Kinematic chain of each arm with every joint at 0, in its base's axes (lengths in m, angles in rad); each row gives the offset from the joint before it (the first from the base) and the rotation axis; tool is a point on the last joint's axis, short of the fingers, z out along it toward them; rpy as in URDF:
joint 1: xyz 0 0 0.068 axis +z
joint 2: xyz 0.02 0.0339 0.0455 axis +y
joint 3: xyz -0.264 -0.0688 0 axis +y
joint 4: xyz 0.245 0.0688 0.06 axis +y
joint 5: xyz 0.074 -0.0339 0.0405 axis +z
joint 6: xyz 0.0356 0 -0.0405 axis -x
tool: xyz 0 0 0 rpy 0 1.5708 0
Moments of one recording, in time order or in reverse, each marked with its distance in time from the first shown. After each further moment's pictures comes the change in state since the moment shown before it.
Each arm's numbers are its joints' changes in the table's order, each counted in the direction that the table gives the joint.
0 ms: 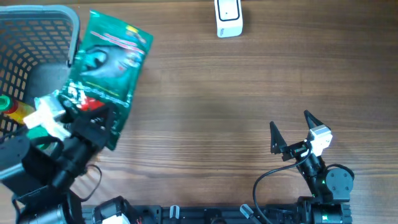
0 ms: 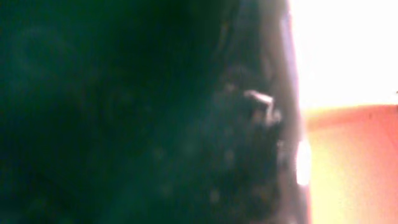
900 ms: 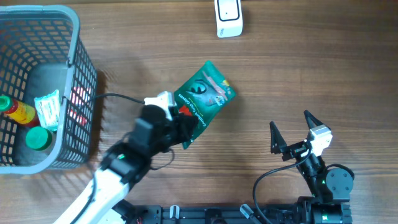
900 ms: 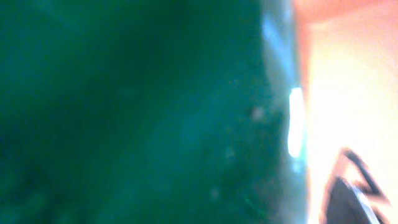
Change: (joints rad) left arm -0.977 0.387 0.449 -0.599 0.586 0.270; right arm 0.000 0.000 0.000 0.000 0.000 0.000
